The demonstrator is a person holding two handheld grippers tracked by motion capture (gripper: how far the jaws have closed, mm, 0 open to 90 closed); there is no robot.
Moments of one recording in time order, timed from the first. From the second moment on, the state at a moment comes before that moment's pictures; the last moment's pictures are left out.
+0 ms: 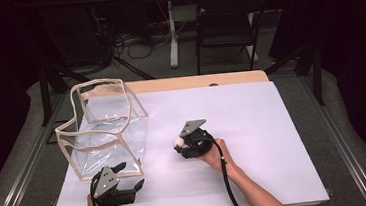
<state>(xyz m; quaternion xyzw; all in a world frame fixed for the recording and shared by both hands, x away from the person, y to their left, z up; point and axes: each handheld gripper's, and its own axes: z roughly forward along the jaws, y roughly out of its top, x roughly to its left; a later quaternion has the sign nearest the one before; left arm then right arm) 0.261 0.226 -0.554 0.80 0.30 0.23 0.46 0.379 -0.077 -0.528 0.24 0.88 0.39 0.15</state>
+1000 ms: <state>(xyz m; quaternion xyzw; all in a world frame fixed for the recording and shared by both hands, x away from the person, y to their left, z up) 0.262 0.225 -0.554 0.80 0.30 0.23 0.46 0.378 -0.091 -0.505 0.25 0.87 0.40 0.16</state>
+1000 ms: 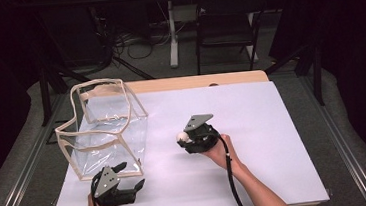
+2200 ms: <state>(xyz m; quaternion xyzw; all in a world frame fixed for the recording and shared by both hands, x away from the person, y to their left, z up) 0.263 0.225 -0.554 0.80 0.30 0.23 0.46 0.379 -0.094 -0.475 0.24 0.86 0.41 0.17</state>
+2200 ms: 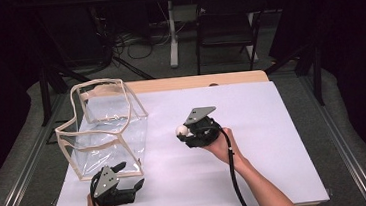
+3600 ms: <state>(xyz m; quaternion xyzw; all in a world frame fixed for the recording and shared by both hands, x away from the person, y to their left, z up) 0.262 0.225 -0.554 0.80 0.30 0.23 0.46 0.398 -0.087 -0.433 0.23 0.86 0.41 0.18</state>
